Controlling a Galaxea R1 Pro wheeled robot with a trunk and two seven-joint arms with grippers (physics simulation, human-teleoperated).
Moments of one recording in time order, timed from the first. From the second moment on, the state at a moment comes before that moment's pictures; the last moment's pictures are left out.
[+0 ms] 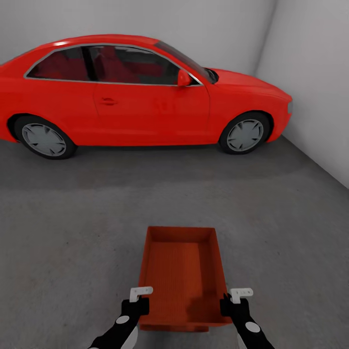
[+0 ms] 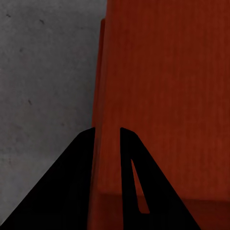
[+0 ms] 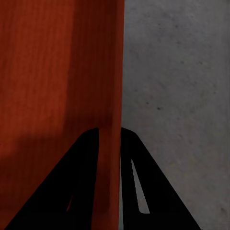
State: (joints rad) left arm -0.51 -0.17 0.03 -0.29 -0.02 -0.14 0.14; right arm -0.33 0.04 -0.02 -0.63 0.07 -0.06 -0.04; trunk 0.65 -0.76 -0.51
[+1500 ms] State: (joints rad) left arm -0.51 -0.17 0.03 -0.29 -0.02 -0.14 0.14; right arm -0.33 0.04 -0.02 -0.63 0.07 -0.06 -0.04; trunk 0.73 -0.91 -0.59
